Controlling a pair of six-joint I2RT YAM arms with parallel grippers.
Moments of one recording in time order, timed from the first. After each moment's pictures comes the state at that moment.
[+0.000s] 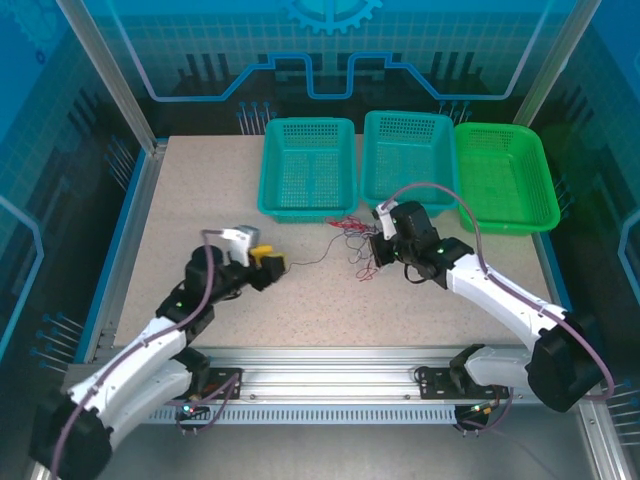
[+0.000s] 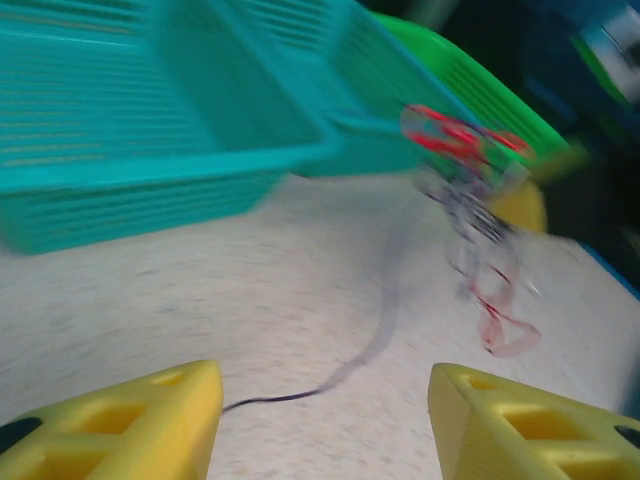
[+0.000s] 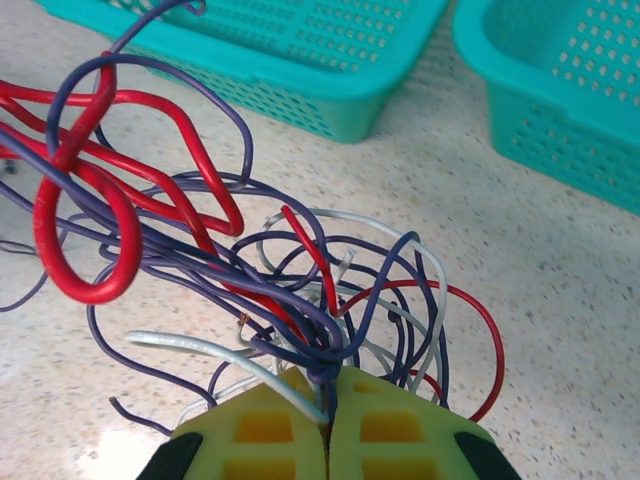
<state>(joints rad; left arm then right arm) -0.47 0.82 0.41 0.10 0.31 -0.29 0.55 1.23 0.87 -0.41 -0.02 0.15</state>
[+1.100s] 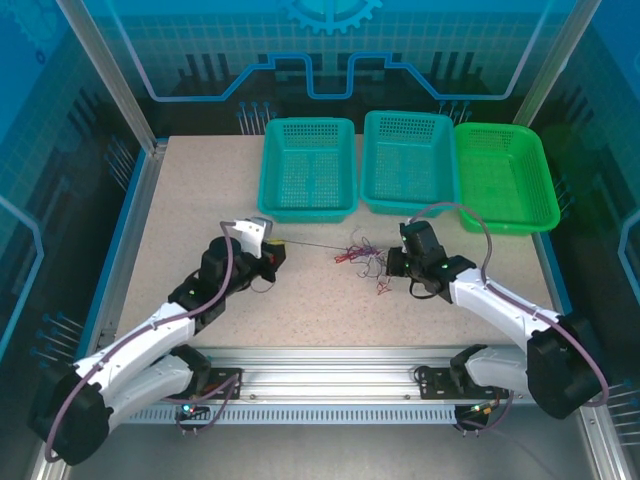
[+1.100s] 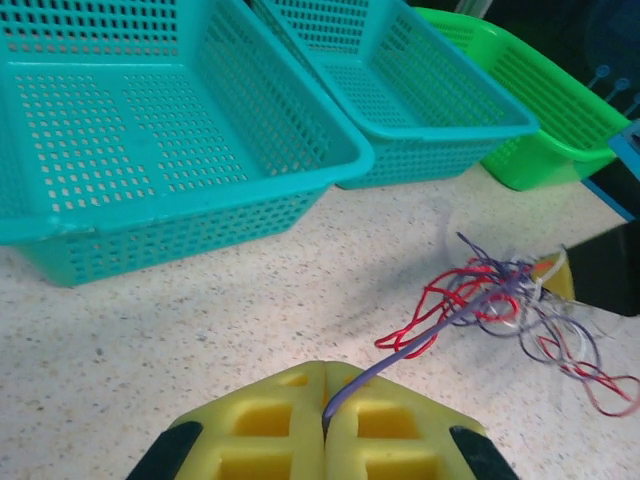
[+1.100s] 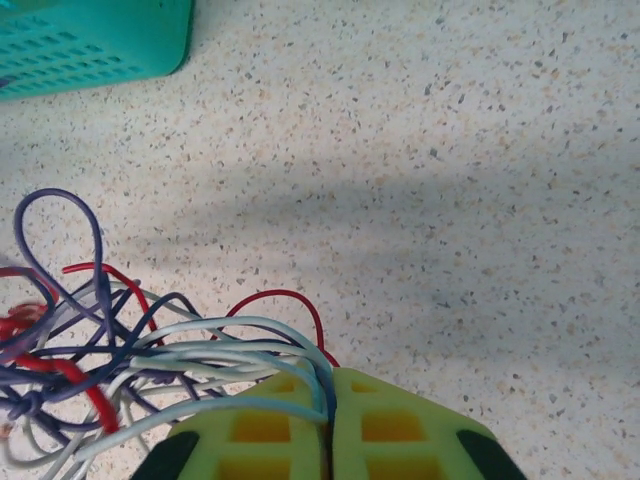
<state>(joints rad) -0.50 0.92 0.48 0.10 0.12 -0.30 0.47 1.20 0.64 -0.32 0.07 0.53</state>
